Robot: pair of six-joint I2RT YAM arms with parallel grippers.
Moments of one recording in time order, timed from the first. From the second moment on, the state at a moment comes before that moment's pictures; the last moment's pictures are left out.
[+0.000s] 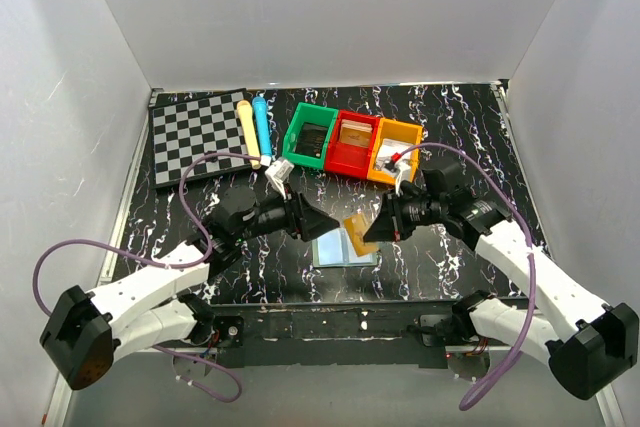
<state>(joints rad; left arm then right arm) -0.75 1.03 0.57 0.29 0.38 -0.71 0.53 0.99 0.82 -0.55 -0.69 0.37</state>
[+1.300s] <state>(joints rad) -0.75 1.08 0.50 0.57 0.92 -0.74 0.64 1.01 0.87 -0.58 -1.02 0.32</state>
